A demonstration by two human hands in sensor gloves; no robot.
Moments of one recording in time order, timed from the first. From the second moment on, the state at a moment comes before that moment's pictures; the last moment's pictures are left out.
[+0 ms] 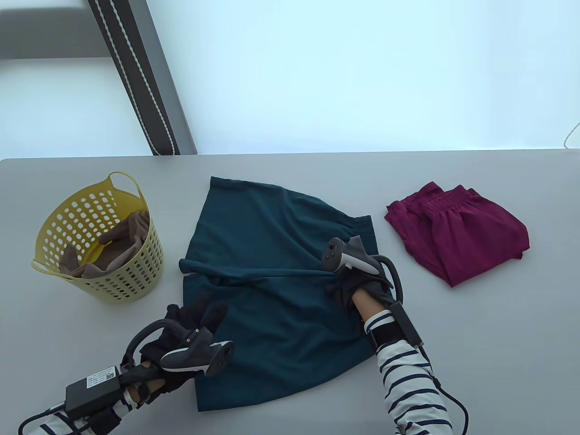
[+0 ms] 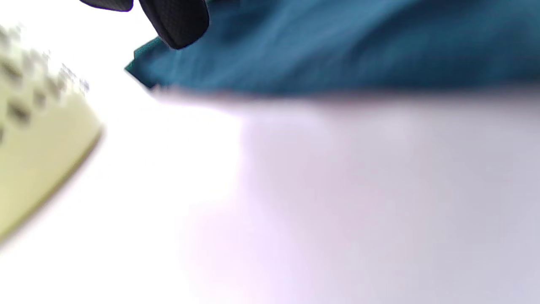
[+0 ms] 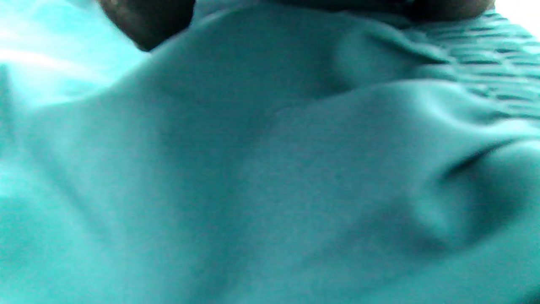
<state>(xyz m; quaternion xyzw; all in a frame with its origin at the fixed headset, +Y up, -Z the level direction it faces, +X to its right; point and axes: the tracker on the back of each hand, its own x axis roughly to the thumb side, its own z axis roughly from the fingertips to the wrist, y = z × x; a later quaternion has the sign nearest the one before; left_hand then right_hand) -0.216 -0.762 -0.233 -0.21 -0.23 -0.29 0.91 0.099 -0.762 -0.387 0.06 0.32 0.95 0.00</state>
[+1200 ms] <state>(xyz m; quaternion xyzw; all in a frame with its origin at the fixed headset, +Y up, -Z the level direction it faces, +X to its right) -0.262 -0.783 -0.218 -0.02 -0.30 -0.41 0.86 0.131 -0.761 -0.209 0.34 0.01 0.90 -0.27</state>
